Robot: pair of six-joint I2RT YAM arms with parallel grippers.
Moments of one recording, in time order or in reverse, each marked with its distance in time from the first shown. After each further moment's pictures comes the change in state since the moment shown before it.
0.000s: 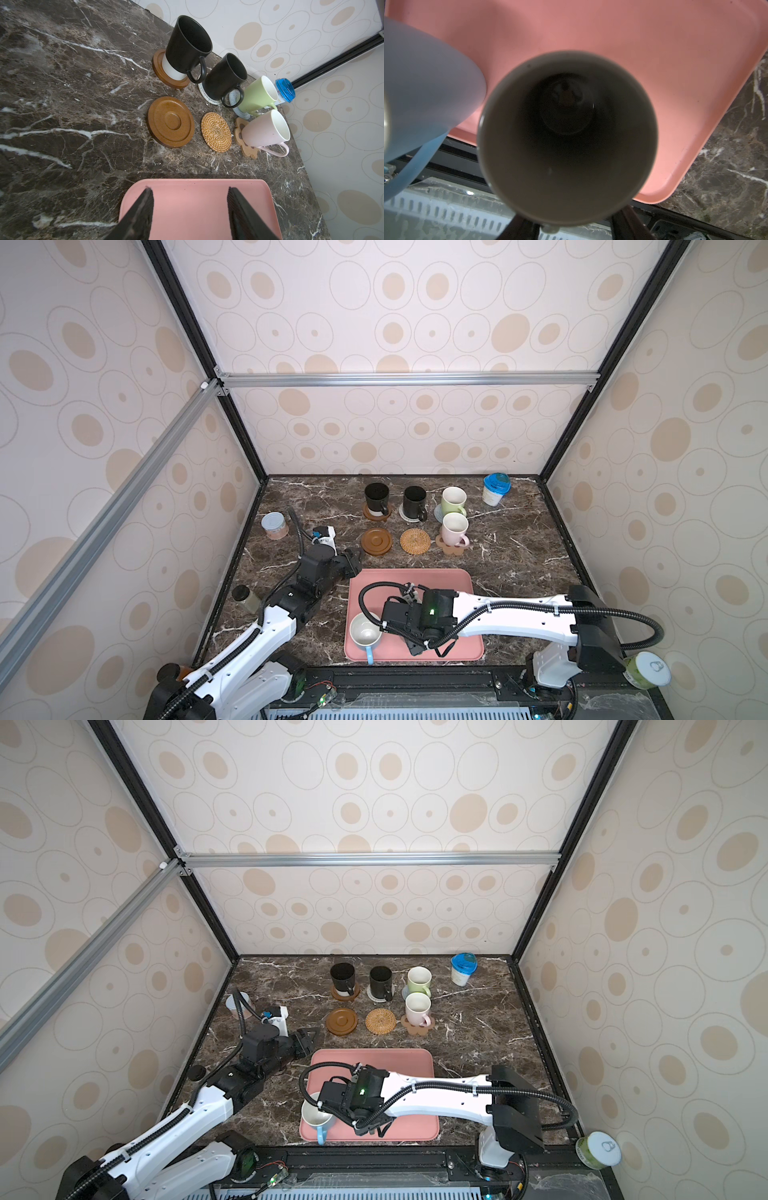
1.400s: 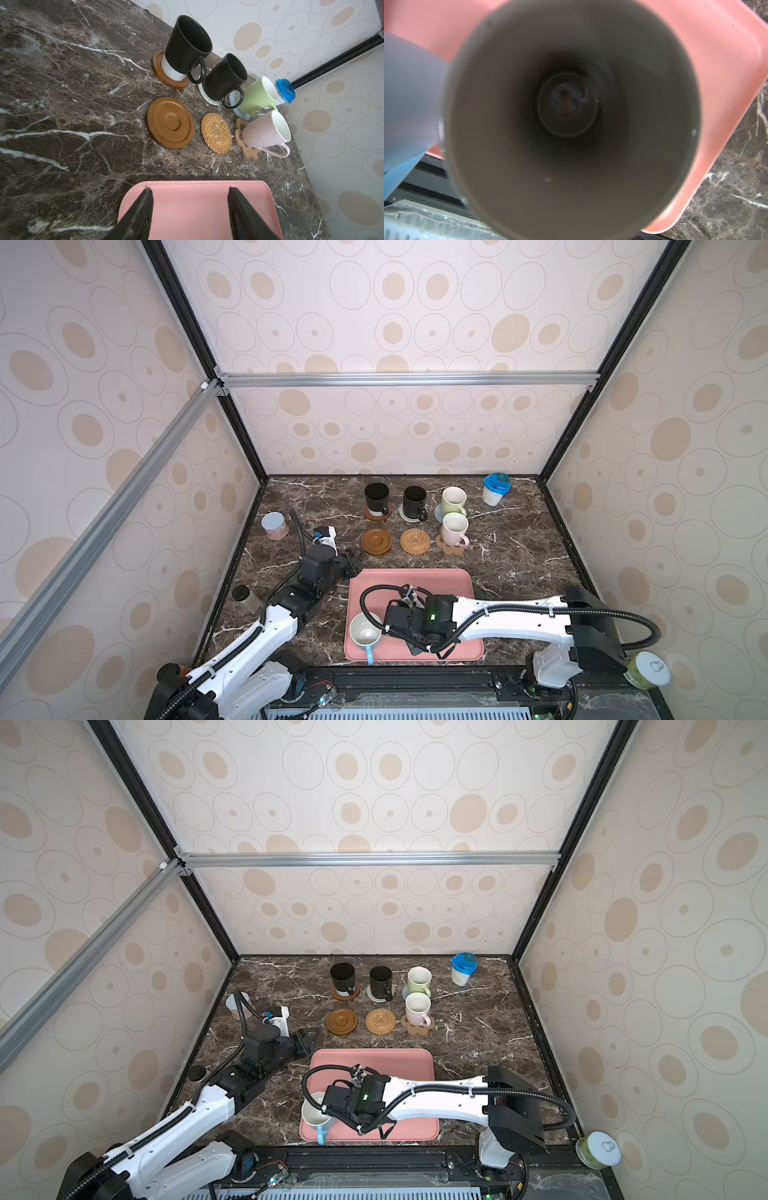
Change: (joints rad) left arm 0.000 0.015 -0.011 0.040 0.000 0.000; right arm 0.000 -0.010 -0.093 0.131 0.064 -0.060
